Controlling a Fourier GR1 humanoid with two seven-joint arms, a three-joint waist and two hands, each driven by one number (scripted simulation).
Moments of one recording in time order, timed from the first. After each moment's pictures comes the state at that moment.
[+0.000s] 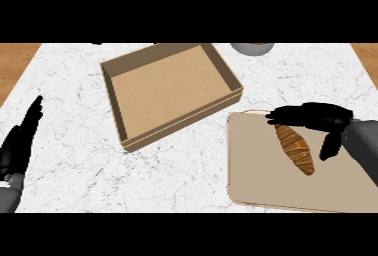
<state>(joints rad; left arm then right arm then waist) -0.12 0.58 -0.11 -1.29 0.06 0.30 0.04 -0.71 -0.63 0.62 -0.61 0.66 0.18 -1.05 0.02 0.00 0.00</state>
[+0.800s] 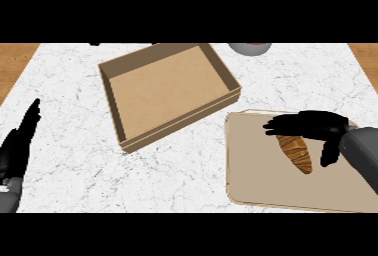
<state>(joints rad) -0.09 0.55 -0.06 -1.31 0.01 0.28 0.05 -0.66 -0.65 0.66 -0.71 0.71 0.18 -1.02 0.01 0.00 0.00</state>
